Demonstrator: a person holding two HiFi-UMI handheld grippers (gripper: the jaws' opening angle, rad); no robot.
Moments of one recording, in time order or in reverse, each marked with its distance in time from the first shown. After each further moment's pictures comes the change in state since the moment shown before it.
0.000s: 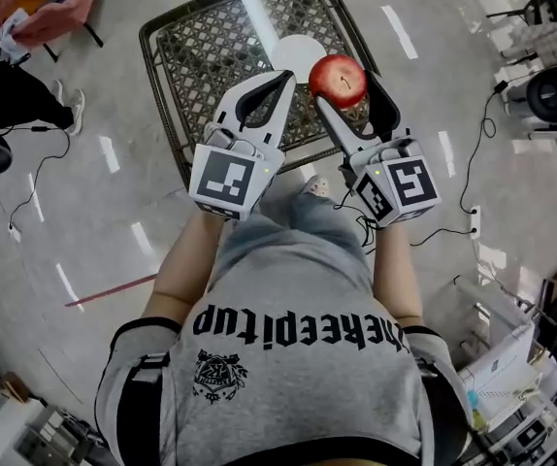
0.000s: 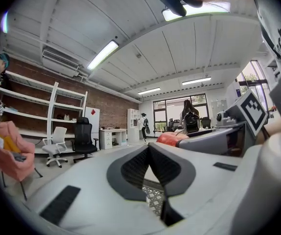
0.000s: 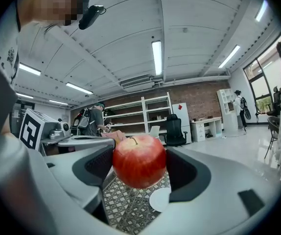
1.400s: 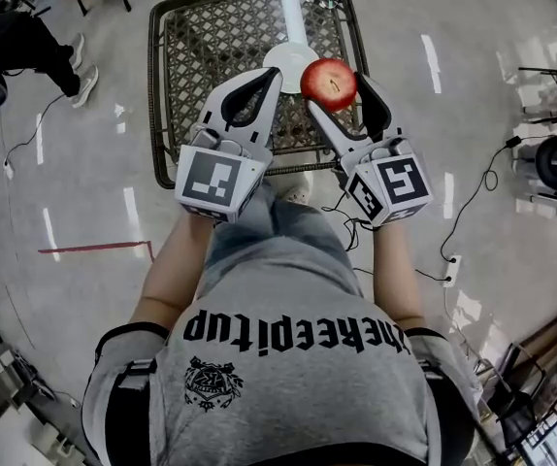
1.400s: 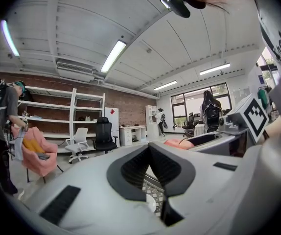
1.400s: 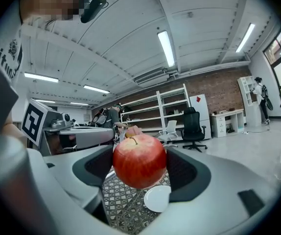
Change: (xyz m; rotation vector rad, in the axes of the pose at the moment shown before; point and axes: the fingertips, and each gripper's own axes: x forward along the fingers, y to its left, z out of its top) left arm 0.053 0.000 -0.009 -0.003 0.067 0.269; right arm 0.025 -0.066 -0.020 -0.016 0.075 0.257
